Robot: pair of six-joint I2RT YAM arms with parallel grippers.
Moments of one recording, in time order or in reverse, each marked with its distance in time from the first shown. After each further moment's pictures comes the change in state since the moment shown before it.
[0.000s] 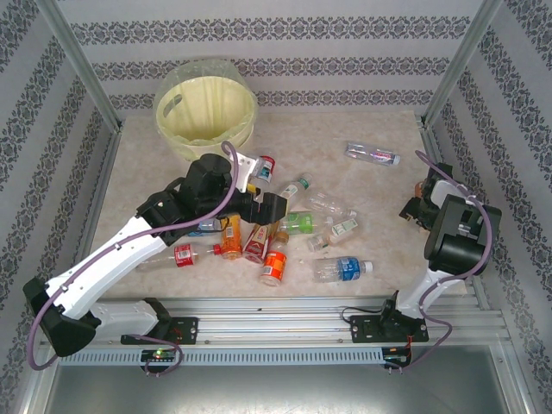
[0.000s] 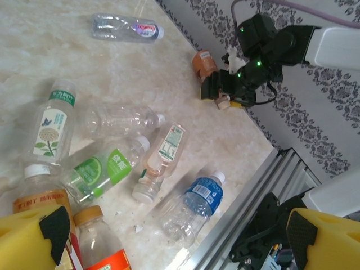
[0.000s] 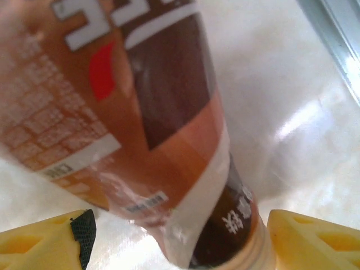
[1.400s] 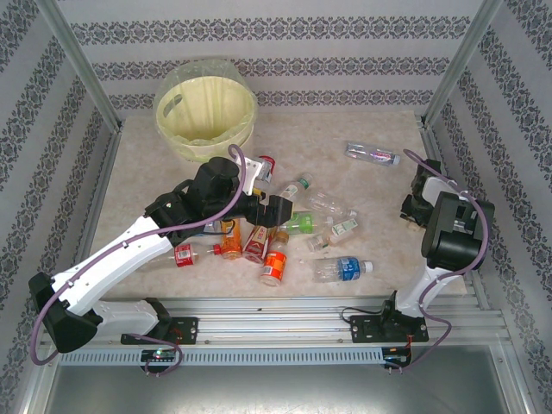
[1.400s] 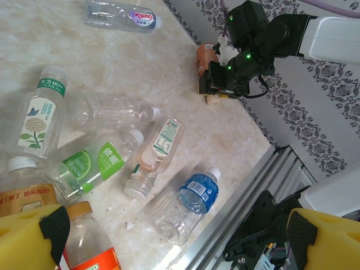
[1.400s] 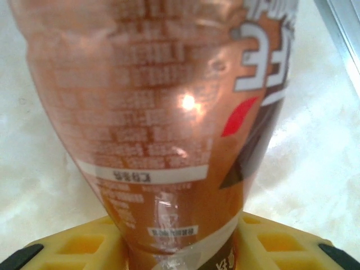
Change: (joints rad) left arm -0.029 0.024 -0.014 0.028 -0.009 -0.045; right arm 0.082 0.017 0.014 0.009 0.083 0.003
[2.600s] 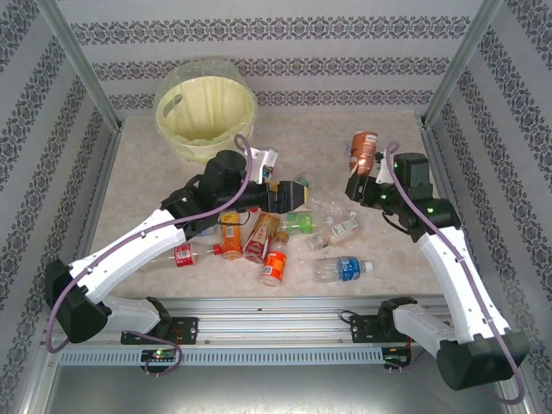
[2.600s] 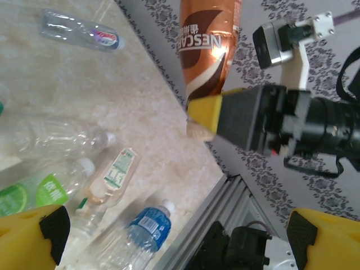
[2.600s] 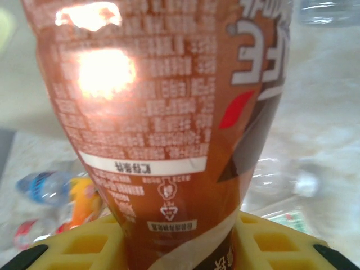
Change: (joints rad) left arm 0.026 0.098 -0.017 0.267 0.114 -0.183; right arm 0.513 -0.797 -0.030 -0.051 -0.541 0.103
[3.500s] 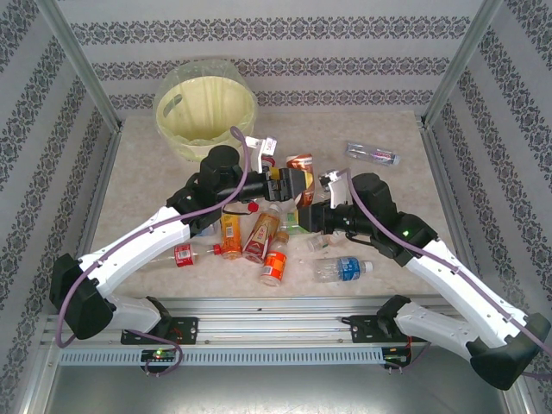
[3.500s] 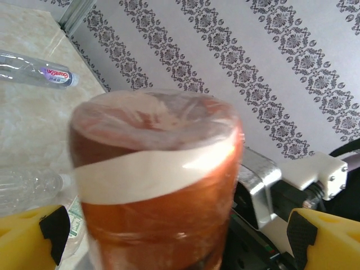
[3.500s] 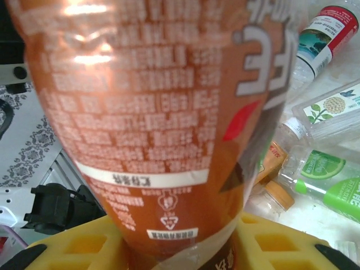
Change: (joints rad) left arm 0.050 0.023 -0.055 0.288 0.111 -0.090; right arm 0.460 -0.046 -0.075 0.179 -0.023 0.063
